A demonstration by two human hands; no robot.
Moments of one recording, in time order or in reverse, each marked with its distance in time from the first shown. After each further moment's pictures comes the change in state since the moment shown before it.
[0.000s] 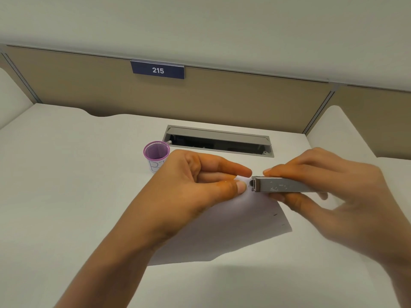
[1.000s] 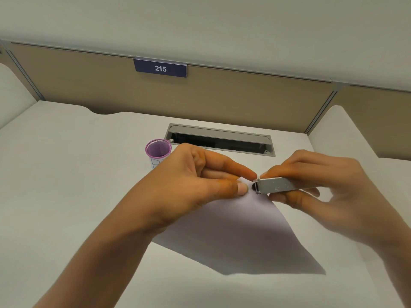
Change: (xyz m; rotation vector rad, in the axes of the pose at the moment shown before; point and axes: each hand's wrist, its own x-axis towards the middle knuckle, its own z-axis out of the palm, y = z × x) left_hand 0.002 0.008 -0.007 0.050 -0.105 -0.047; right_hand 0.007 0.003 0.001 0.244 -0.098 0.034
